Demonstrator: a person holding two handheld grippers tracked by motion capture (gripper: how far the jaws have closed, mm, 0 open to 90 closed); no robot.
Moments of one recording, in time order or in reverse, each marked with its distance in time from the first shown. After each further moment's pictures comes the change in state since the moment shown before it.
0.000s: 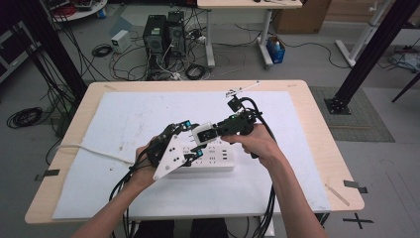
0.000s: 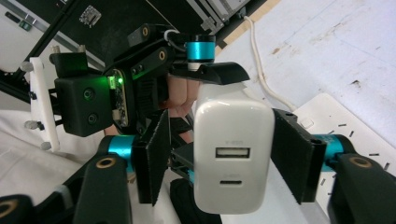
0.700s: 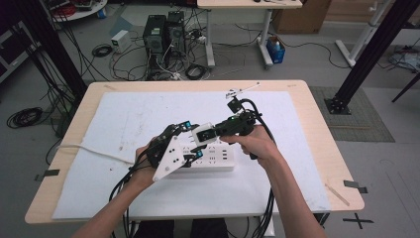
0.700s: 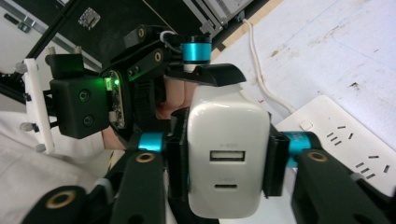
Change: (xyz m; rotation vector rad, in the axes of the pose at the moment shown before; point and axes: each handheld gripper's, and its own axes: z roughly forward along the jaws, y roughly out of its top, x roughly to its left) left arm -0.001 0.000 -0.001 0.001 -0.005 0.012; right arm -0.002 -0.003 0.002 -0.020 0.000 0.000
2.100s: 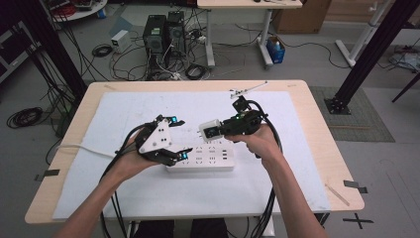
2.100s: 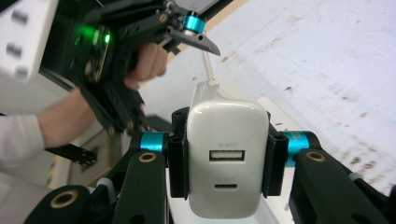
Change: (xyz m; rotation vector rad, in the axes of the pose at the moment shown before) left arm 0.047 -0.029 -0.008 0.194 -0.261 -0.231; right arm 0.006 -0.002 -0.014 -0.023 -0.220 -0.085
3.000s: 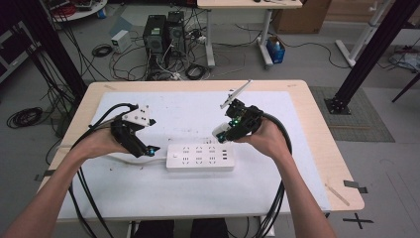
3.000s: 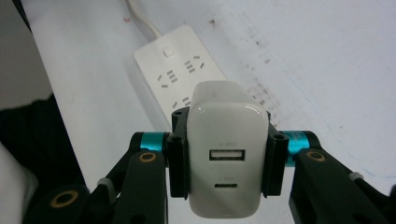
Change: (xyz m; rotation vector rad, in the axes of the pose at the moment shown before) left arm 0.062 -0.040 -0.029 0.400 -0.220 -0.178; right arm 0.009 0.009 0.004 0.354 -0.361 -0.256
